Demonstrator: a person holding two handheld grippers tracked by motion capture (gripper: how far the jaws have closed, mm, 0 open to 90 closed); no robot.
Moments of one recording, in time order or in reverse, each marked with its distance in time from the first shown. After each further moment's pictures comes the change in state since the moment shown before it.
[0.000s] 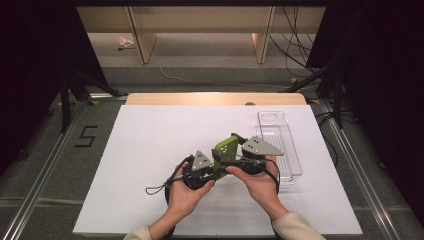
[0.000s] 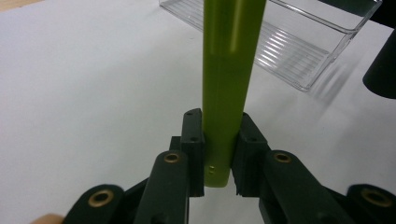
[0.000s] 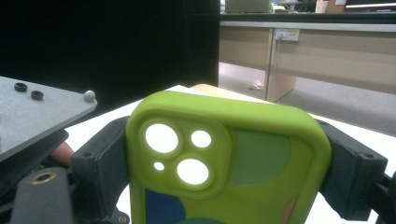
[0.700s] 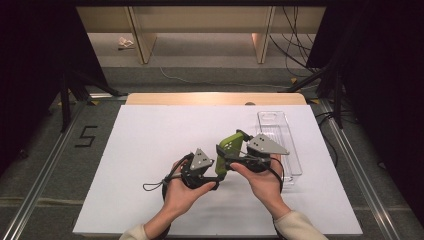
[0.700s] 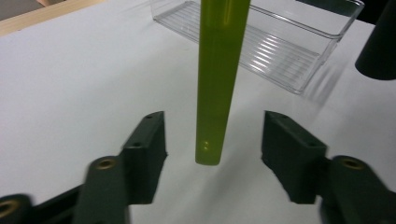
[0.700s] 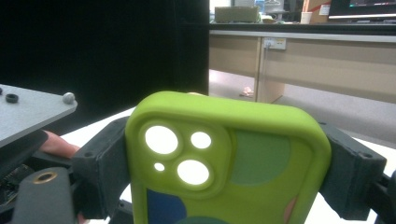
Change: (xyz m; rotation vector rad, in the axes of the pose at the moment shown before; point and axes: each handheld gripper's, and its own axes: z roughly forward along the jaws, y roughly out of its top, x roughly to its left) left arm 0.004 0.007 -0.006 -0.008 -0.034 0.077; right arm -0.007 0.007 -0.008 -0.033 -0.042 -0.002
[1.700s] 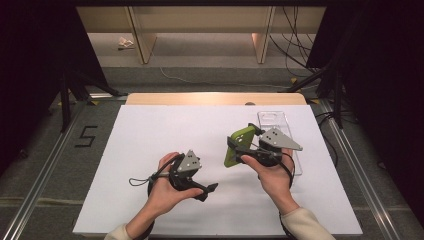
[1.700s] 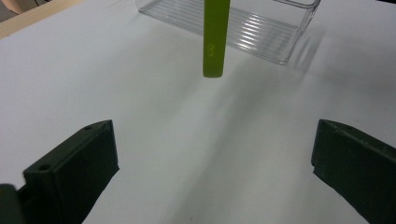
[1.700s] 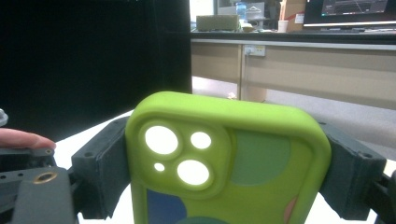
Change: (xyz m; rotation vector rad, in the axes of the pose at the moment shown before) left arm 0.017 -0.009 -0.026 0.024 -0.071 0.090; right arm -0.021 0.011 -0.013 -0.027 -0.066 0.016
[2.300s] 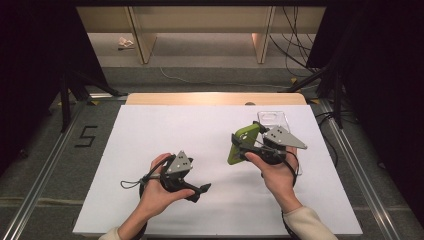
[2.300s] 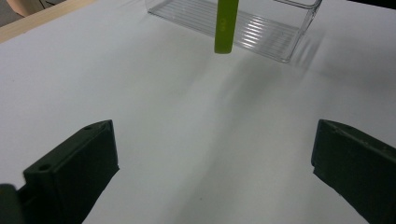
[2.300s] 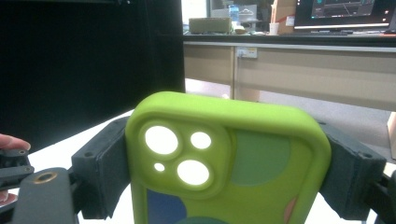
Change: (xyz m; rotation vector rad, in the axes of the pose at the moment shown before) left arm 0.008 -0.011 -0.015 -0.019 0.010 -0.014; right arm -0.009 0.004 -0.004 -0.009 -0.030 0.005
